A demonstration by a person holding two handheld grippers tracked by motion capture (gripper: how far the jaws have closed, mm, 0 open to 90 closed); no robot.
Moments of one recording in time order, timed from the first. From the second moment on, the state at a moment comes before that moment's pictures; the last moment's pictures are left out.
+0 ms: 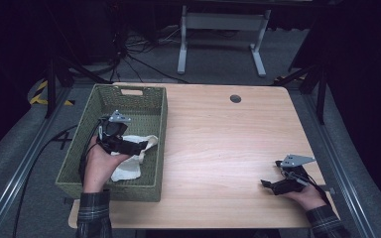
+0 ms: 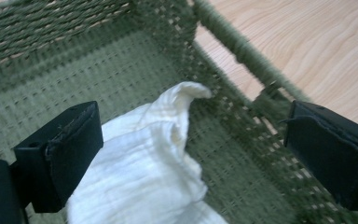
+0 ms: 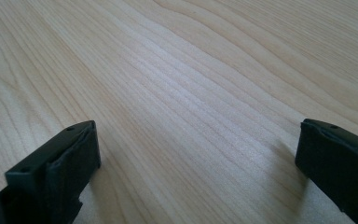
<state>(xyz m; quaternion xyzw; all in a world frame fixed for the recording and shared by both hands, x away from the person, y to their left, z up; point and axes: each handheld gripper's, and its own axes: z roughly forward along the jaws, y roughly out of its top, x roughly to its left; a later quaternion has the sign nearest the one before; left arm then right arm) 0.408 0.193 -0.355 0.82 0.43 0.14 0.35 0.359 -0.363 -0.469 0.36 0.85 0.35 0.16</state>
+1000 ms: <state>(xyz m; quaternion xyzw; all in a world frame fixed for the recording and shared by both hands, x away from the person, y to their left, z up) 0.437 0.206 -0.408 0.83 0.48 0.10 0.27 0.358 -0.363 -0.469 0.36 0.85 0.35 0.16</state>
